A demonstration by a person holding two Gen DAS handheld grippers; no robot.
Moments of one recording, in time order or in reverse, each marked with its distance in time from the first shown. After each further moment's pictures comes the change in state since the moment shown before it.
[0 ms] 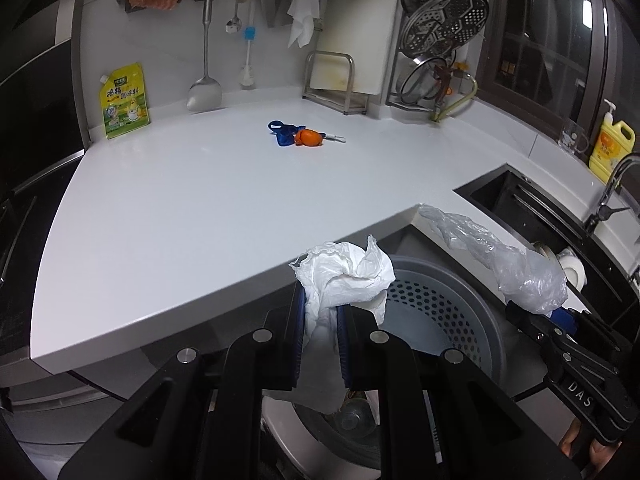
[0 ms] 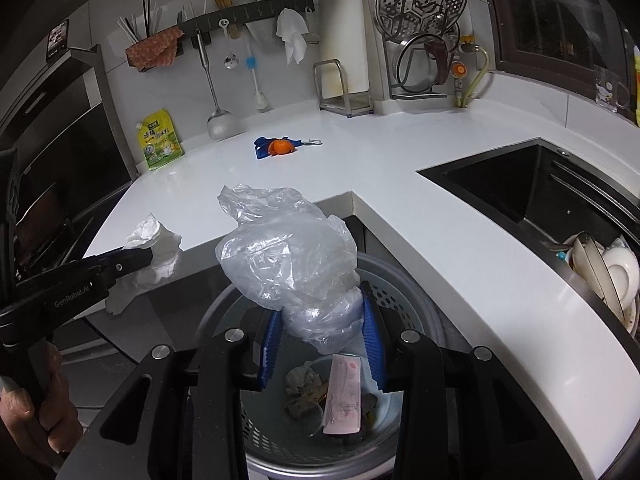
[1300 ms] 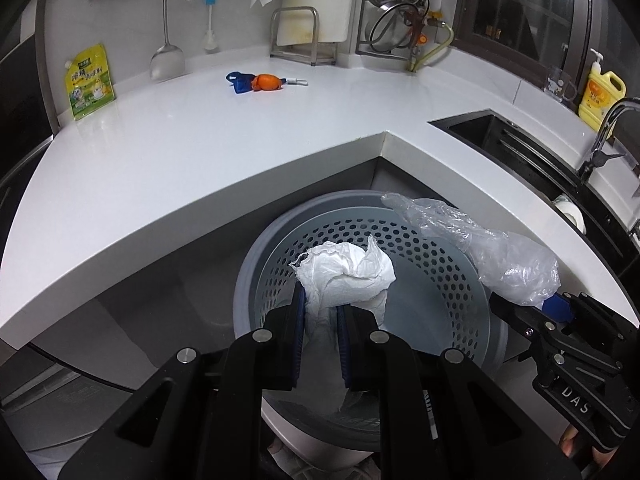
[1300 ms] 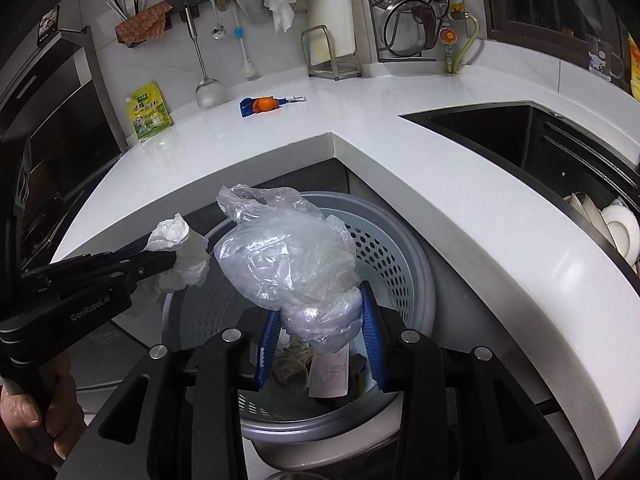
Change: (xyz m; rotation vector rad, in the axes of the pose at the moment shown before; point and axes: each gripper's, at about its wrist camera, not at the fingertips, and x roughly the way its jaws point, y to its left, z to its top) left arm 0.035 -0.035 -0.038 0.070 0.125 -0.037; right arm 0.015 -0.017 -0.038 0.014 0.097 -0.020
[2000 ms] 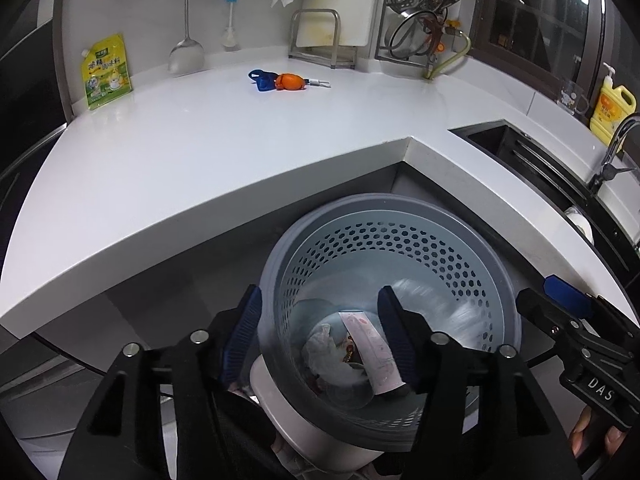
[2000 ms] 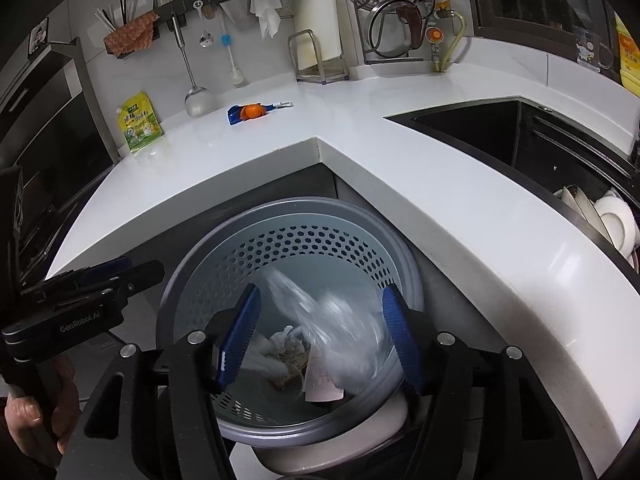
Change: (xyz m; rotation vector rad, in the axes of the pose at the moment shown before) left arm -0.002 0.017 -0.002 -0.044 -0.021 0.028; right arm -0.003 -0.009 0.000 0.039 -0.025 -0.014
